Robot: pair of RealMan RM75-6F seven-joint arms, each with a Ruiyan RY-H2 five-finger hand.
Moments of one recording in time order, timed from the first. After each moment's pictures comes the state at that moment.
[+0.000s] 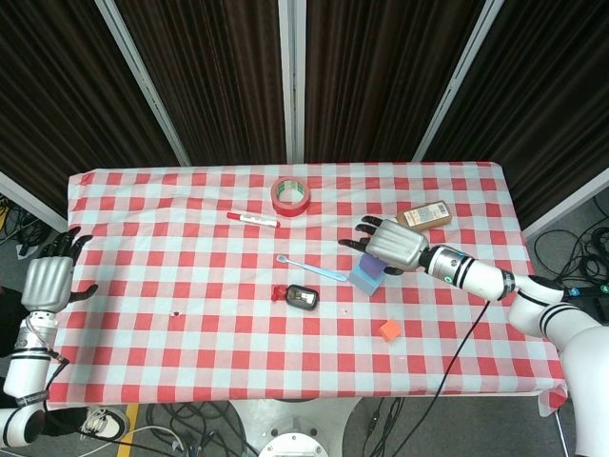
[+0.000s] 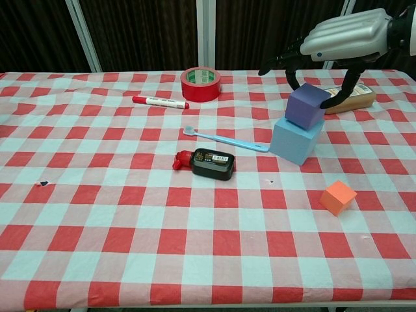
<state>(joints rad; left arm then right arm) -0.33 -1.43 -0.14 -1.06 1.33 1.22 -0.09 1.07 -1.36 -0.20 -0.88 -1.94 1.00 0.56</state>
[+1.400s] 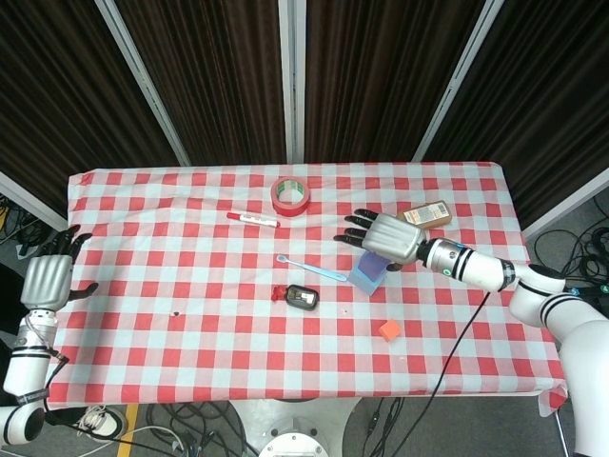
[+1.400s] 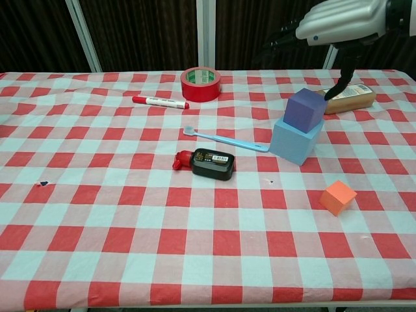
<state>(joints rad) -0.33 -1.44 -0.15 -1.04 1.33 1.23 -0.11 1.13 -1.31 -0.23 -0.92 -1.92 1.04 0.56</state>
